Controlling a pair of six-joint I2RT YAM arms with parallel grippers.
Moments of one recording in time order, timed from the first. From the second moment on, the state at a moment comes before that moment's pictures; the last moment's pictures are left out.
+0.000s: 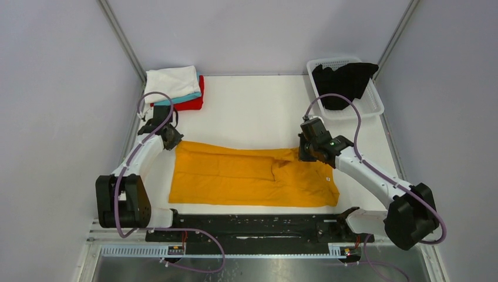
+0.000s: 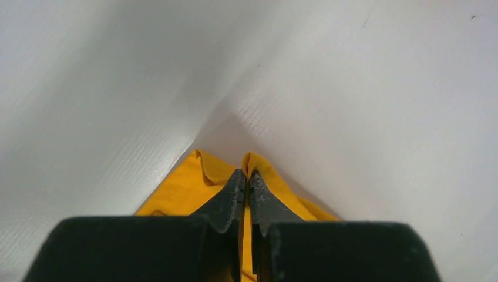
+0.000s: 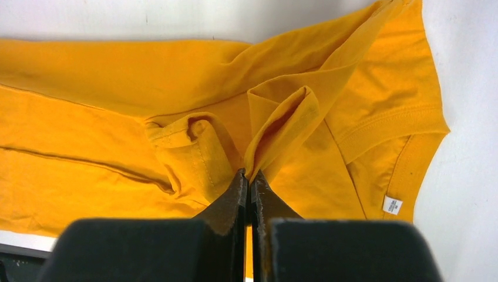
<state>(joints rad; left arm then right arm) 0.00 1.38 0.94 -0.56 -0.24 -0.72 0.53 1.27 0.90 -0.68 0.14 0.49</state>
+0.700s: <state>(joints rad) 0.00 1.25 0.70 -0.53 -0.26 -0.80 0.65 1.12 0.61 -0.71 0.07 0.63</state>
